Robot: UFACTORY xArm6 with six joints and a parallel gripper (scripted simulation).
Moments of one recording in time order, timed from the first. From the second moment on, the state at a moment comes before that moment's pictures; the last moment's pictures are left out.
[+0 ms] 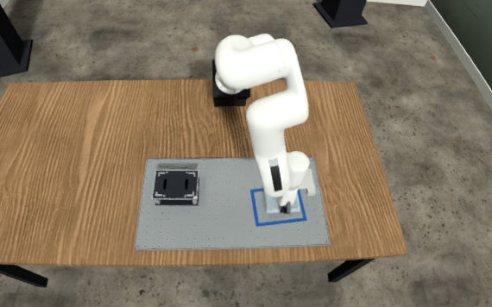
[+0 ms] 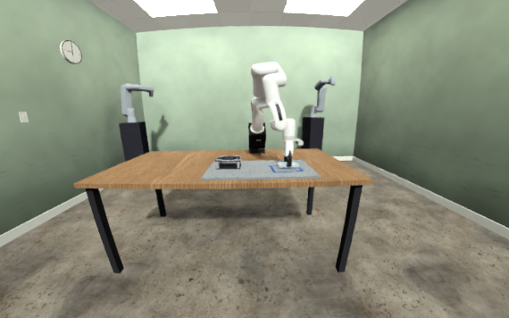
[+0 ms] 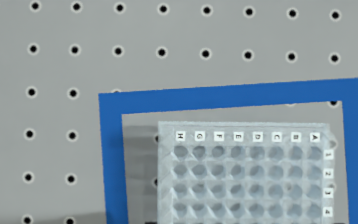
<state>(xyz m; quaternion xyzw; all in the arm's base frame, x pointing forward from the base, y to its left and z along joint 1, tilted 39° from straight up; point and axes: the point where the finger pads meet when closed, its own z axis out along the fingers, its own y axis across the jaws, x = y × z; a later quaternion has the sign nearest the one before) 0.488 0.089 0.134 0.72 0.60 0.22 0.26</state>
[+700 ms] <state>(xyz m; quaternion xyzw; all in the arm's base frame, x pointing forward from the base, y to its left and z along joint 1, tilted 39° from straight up) 0.480 0.090 0.144 0.72 0.60 0.22 0.26</state>
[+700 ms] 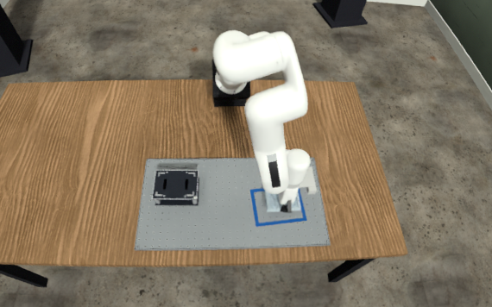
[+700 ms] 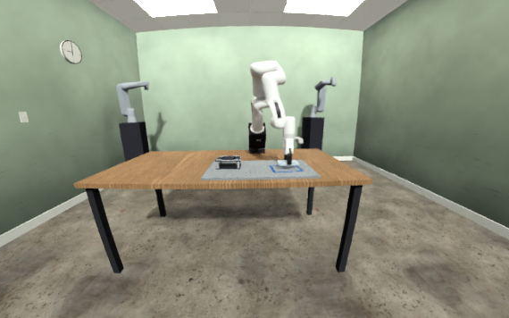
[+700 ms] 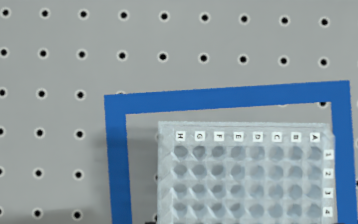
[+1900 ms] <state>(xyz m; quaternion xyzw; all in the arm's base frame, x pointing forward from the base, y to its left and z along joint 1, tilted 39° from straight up) 0.449 0.096 0.183 0.72 0.60 0.22 0.26</state>
